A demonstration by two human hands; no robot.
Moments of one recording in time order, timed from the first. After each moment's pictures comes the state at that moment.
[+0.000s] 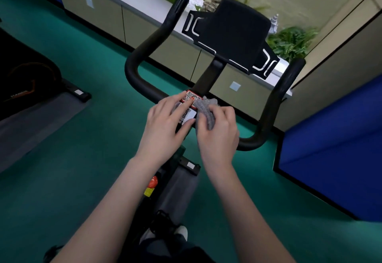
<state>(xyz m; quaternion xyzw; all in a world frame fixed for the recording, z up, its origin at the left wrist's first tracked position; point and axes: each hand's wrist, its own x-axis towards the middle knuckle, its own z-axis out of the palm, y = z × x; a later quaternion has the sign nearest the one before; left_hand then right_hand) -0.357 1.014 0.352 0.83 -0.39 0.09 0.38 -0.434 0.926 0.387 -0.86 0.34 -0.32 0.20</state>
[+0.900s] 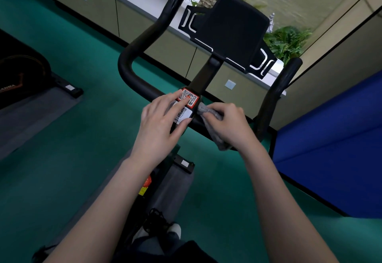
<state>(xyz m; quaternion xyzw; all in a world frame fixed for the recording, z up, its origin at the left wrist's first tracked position) -0.357 1.011 0.349 0.83 -0.39 0.10 0.39 -0.429 0.858 0.411 -0.93 0.27 -0.04 0.25</state>
